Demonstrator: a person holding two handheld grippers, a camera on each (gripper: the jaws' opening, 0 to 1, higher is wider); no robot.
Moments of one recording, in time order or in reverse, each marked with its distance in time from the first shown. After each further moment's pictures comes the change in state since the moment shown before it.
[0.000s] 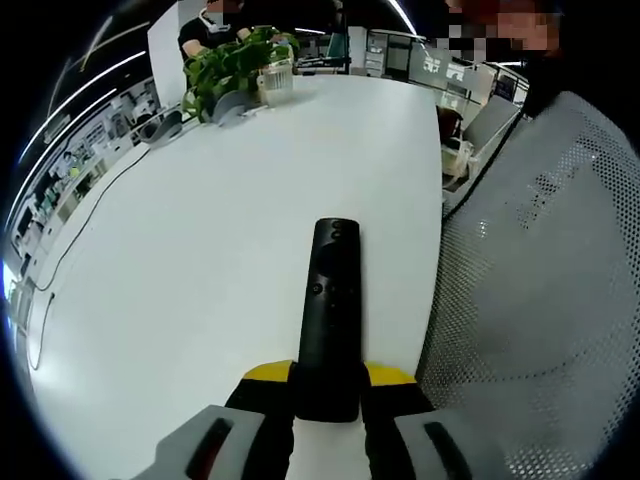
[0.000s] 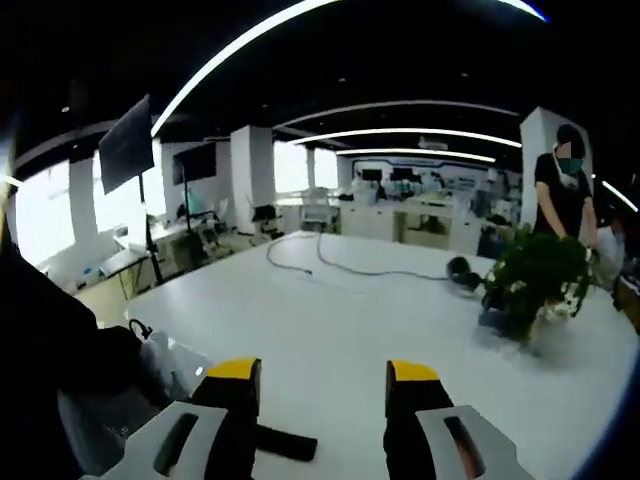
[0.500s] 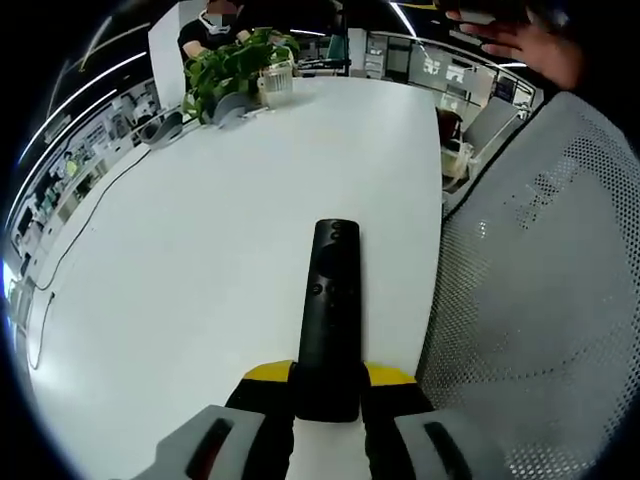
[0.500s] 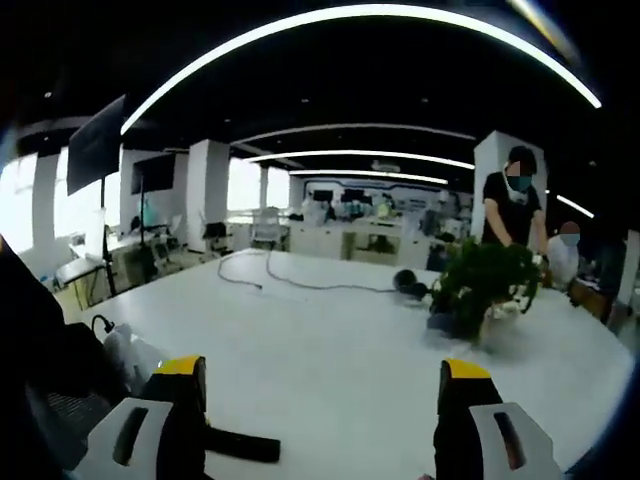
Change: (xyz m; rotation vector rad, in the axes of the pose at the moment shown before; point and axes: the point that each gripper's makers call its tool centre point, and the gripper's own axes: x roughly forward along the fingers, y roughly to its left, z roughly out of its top) left arm 0.000 0.000 0.001 0.004 -0.004 0.003; right arm -0.018 -0.035 -0.006 0.037 -0.112 -0.257
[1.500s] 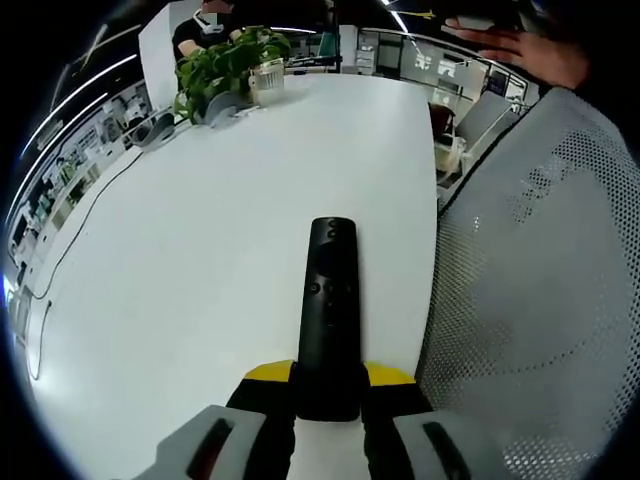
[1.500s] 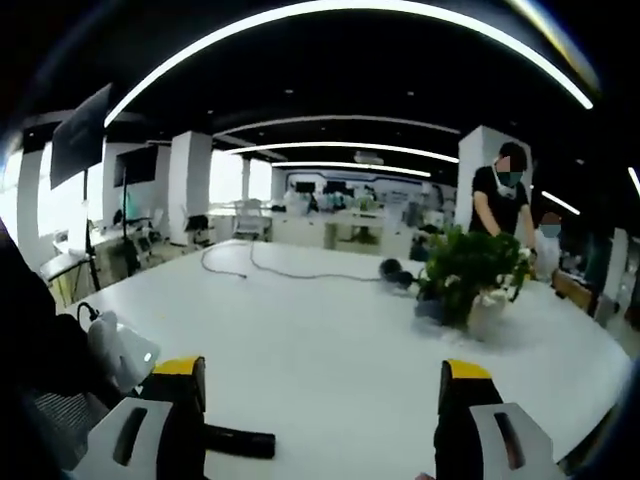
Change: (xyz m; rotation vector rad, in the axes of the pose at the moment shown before) left arm 0.002 0.002 0.001 0.022 0.025 -0.032; right arm 0.005 0.006 -0.014 -0.014 0.039 -0.058
